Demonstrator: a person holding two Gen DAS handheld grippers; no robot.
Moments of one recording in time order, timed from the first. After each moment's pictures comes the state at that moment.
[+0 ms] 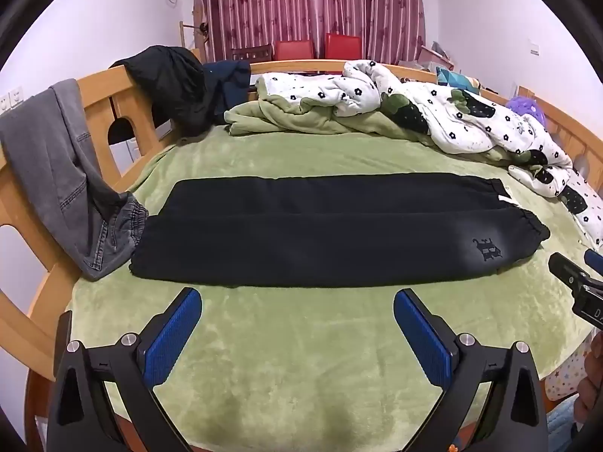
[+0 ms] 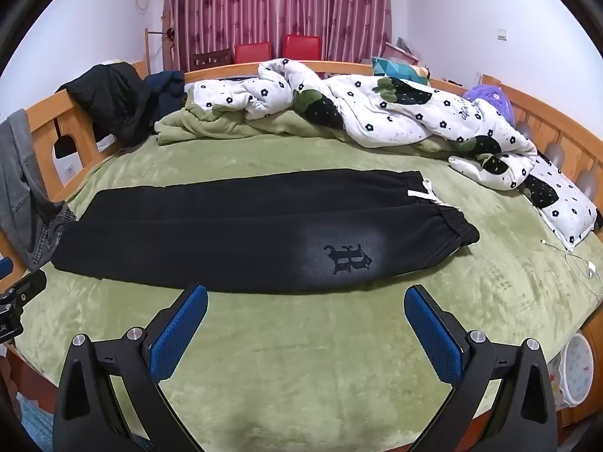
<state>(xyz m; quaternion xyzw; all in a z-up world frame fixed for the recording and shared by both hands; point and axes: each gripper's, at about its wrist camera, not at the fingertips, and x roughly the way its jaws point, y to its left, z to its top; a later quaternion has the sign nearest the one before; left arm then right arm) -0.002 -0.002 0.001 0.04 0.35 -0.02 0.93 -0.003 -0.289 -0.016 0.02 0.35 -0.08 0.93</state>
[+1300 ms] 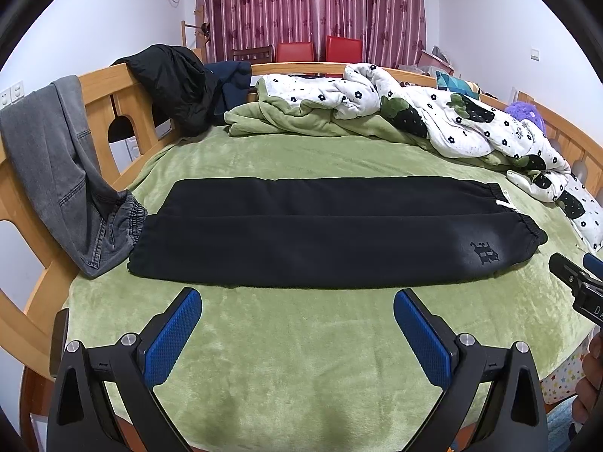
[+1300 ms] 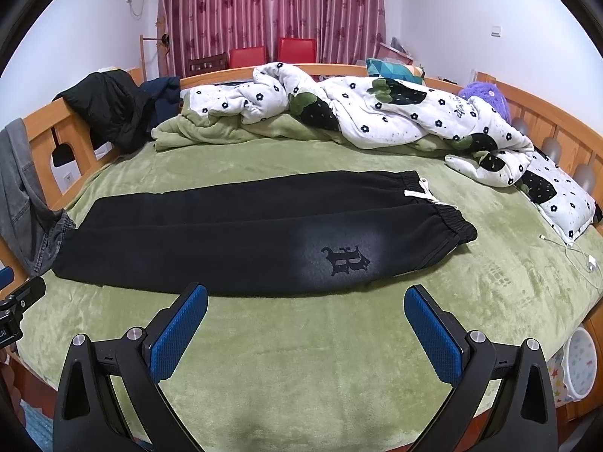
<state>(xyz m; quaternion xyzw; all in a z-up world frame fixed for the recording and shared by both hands) -0.002 0.004 0.002 0.02 0.35 -0.02 0.93 -0.002 -0.291 -0.013 0.03 0.35 -0.09 0.93</state>
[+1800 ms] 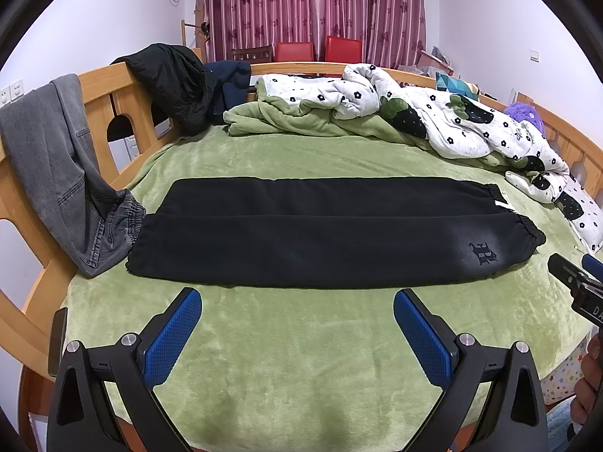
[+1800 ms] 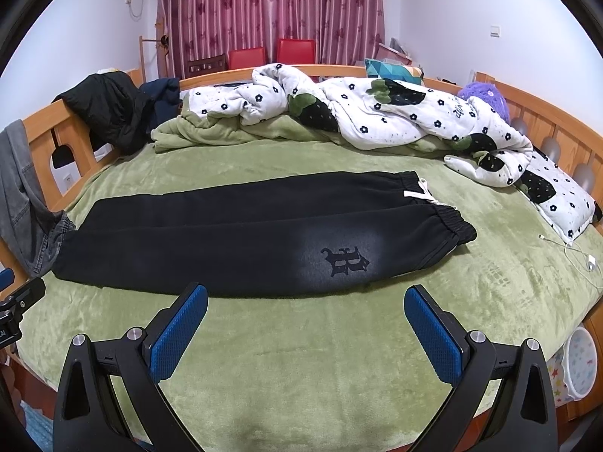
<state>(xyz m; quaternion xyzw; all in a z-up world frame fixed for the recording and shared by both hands) -0.002 0.004 0.002 0.02 0.35 -0.02 0.93 -0.003 -0.292 -0.013 0.03 0.35 -0.09 0.93</state>
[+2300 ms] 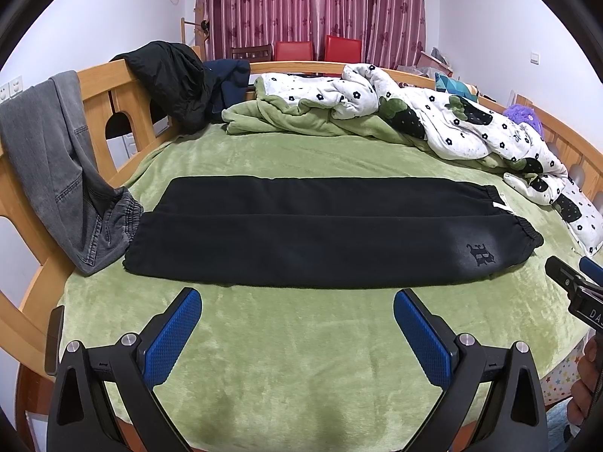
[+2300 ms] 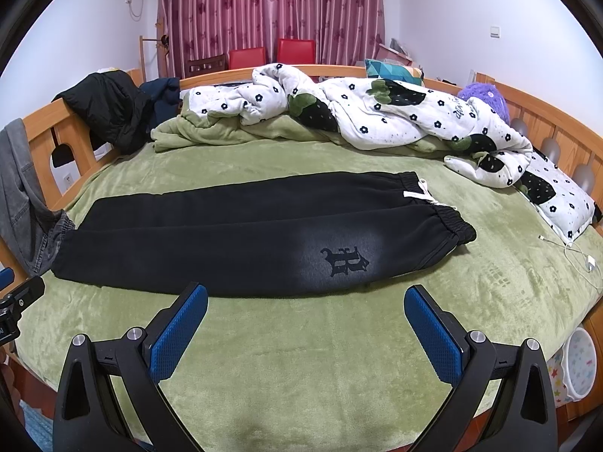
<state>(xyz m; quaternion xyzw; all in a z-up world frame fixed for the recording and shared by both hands) -0.002 0.002 0.000 0.02 0.36 -0.02 0.93 -0.004 -0.294 -0.012 0.03 0.35 -0.09 0.93</state>
